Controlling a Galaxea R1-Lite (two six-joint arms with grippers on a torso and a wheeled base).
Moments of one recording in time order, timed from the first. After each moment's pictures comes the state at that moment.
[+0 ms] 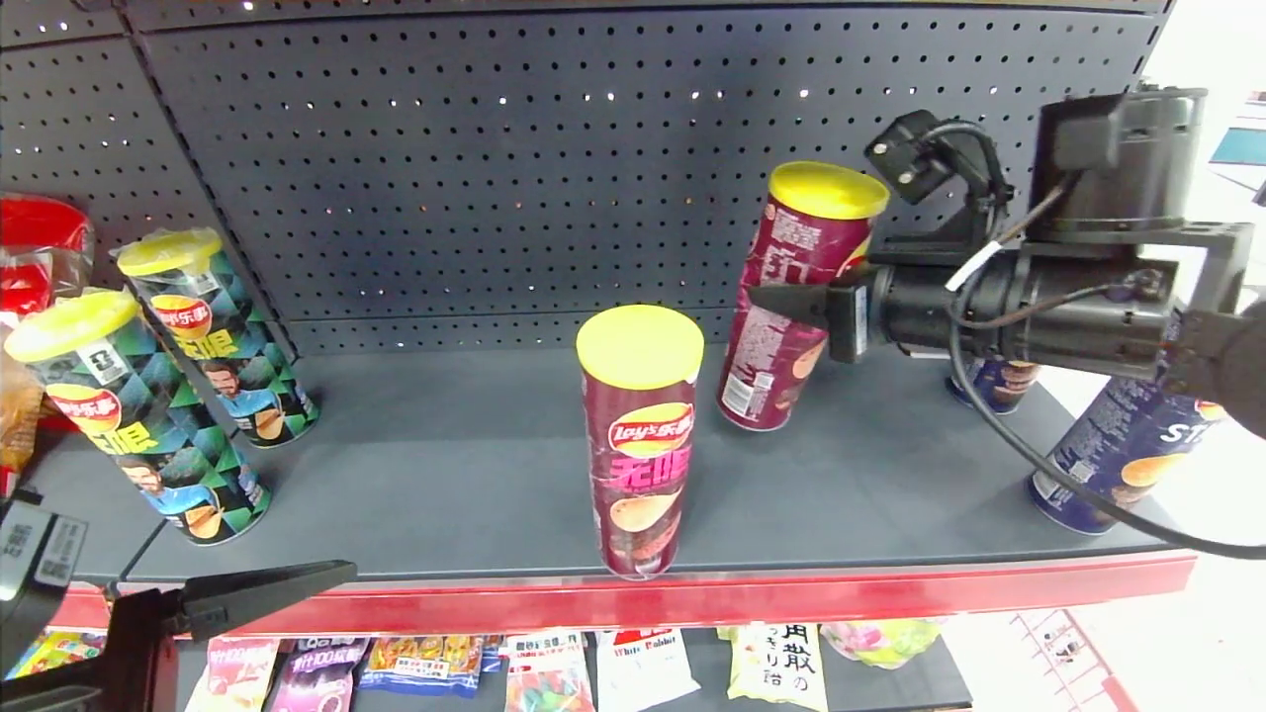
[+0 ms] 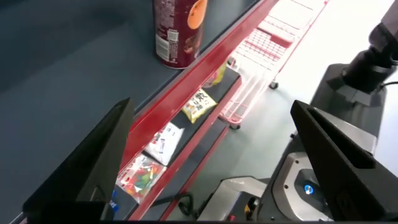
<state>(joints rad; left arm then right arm) -0.49 0.94 -0.29 -0.38 -0.46 0.06 0.53 1.67 -1.18 -0.27 0.17 -0.14</state>
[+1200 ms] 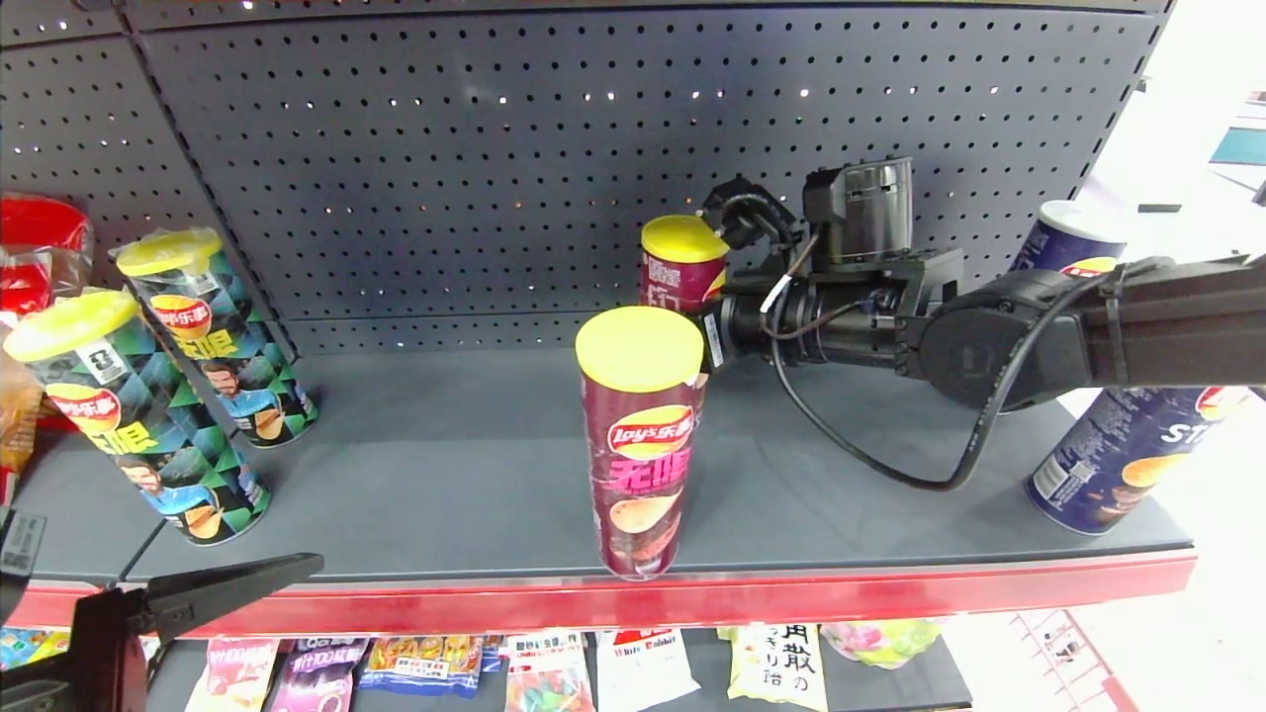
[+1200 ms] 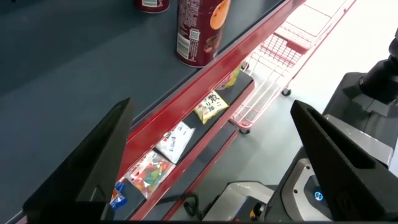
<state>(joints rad) -0.42 0.90 -0.28 -0.35 -0.45 0.05 0.59 1.99 -1.44 -0.24 0.17 -0.16</state>
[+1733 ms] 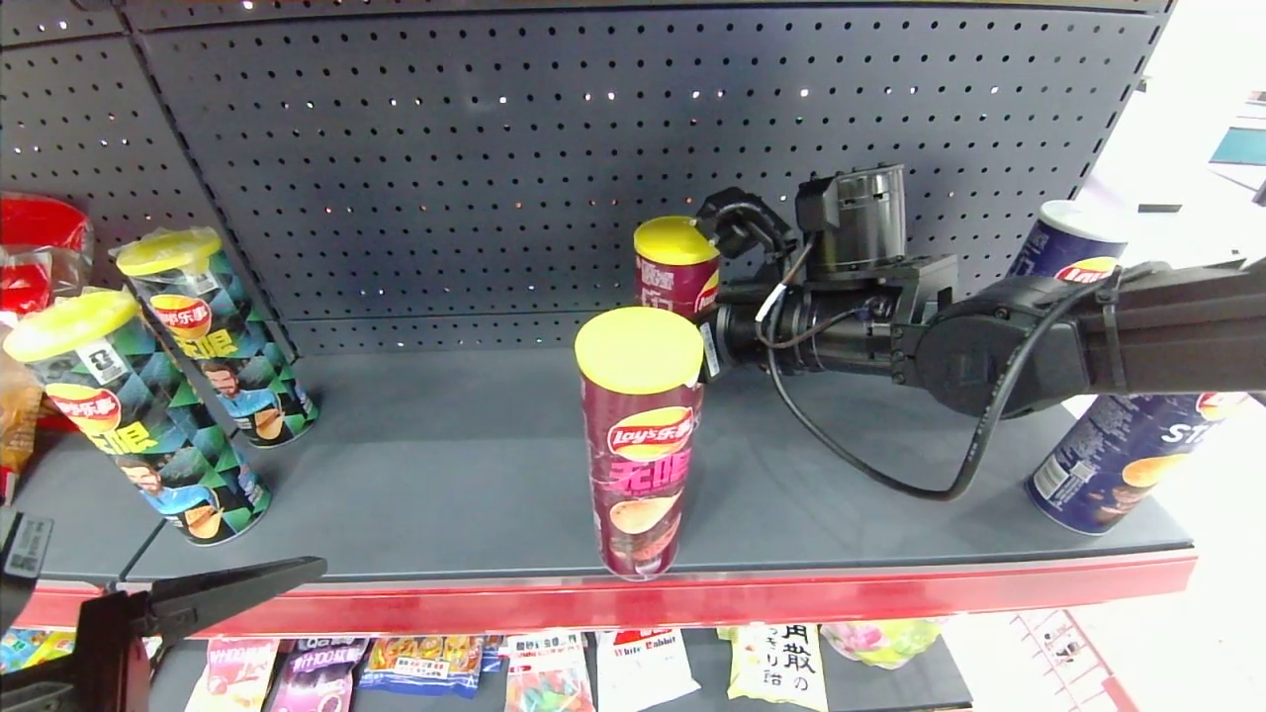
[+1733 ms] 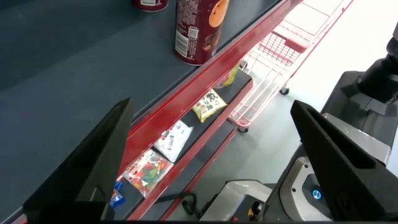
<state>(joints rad) -0.43 0.90 -0.28 -0.35 -0.46 0.05 0.61 1.99 -1.43 -0.23 0.17 -0.15</state>
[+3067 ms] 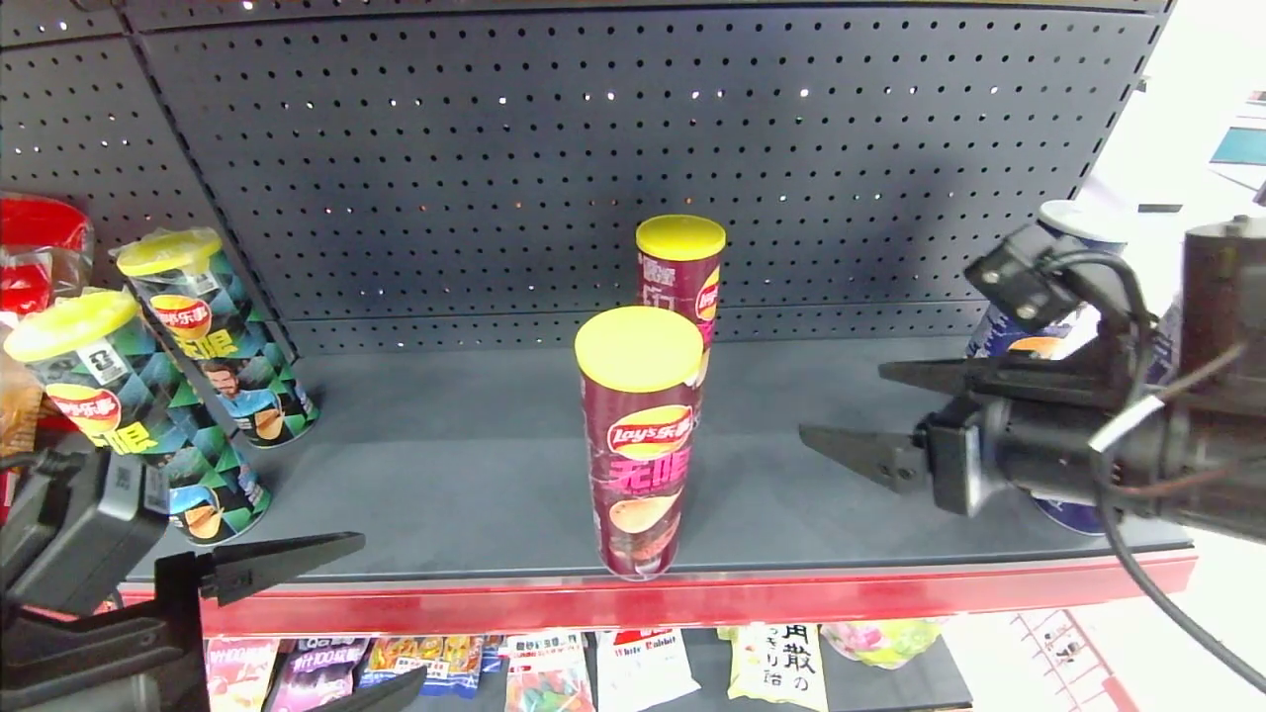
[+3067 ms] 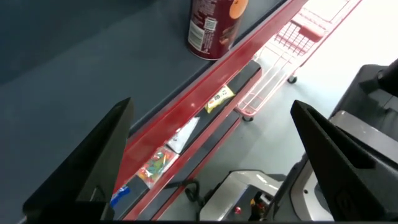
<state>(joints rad) -0.43 1.06 -0.33 -0.36 -0.43 0.07 0.60 1.38 -0.79 -0.23 0.04 -0.07</state>
